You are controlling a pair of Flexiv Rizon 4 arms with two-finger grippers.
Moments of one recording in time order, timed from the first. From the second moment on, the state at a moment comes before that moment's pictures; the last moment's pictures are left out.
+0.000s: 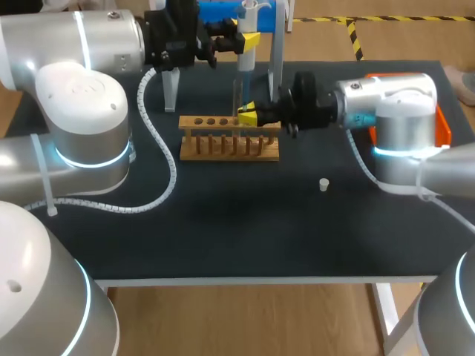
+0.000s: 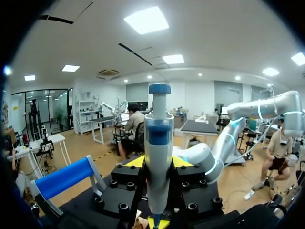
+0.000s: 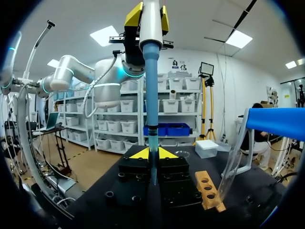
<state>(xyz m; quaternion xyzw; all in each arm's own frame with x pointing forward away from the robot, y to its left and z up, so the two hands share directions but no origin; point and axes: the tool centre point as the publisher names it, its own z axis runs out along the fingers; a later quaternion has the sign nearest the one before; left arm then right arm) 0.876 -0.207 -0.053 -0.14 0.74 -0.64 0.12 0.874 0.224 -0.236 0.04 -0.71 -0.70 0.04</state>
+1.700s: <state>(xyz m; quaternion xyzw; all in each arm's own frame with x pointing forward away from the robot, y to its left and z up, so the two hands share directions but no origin) 0.876 -0.207 -0.059 -0.14 0.74 -0.64 0.12 0.862 0.203 -0.267 0.06 -0.75 -0.66 0.04</state>
